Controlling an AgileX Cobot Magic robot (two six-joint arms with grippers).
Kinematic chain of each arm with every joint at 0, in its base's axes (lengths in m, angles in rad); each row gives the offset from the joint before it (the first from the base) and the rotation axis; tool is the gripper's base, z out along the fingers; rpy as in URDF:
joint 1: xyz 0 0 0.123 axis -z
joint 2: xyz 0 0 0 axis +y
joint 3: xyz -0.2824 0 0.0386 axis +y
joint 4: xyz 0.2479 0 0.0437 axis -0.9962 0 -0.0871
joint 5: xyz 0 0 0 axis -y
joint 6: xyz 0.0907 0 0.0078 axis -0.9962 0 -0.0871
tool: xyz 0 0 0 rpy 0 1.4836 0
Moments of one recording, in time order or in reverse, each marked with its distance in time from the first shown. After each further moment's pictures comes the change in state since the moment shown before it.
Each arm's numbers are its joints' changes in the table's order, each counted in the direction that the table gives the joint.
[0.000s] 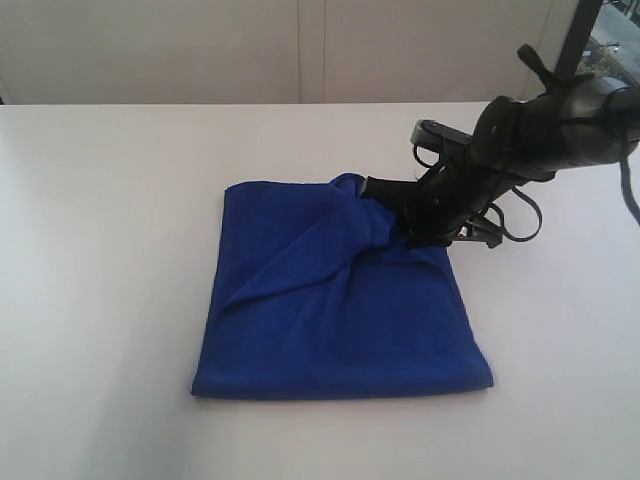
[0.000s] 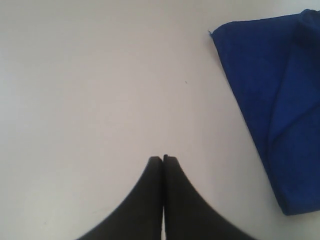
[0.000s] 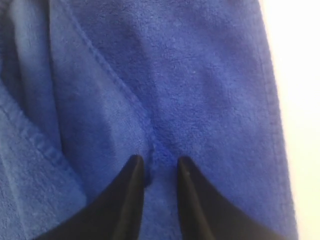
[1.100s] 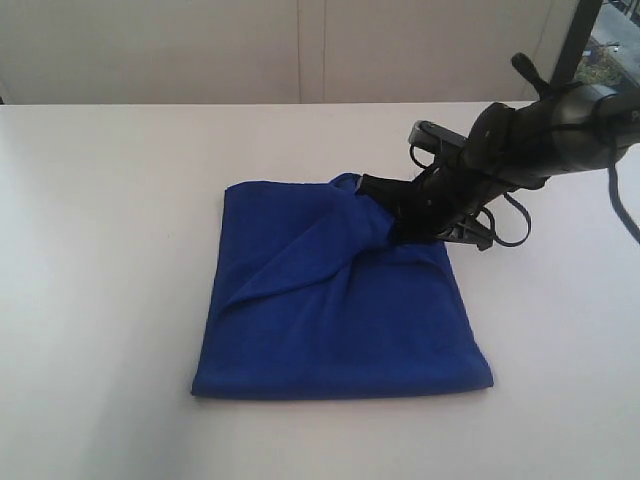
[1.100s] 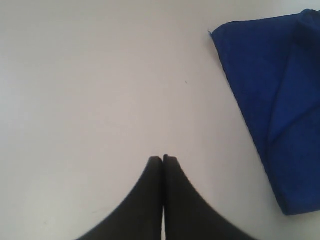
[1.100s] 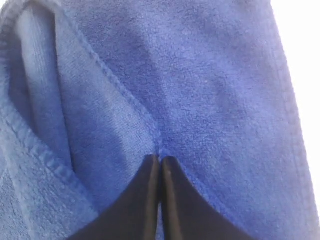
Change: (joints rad) left arm 0.000 0.000 0.000 0.000 0.000 0.000; right arm -0.010 0.021 0.000 -0.066 0.050 0.018
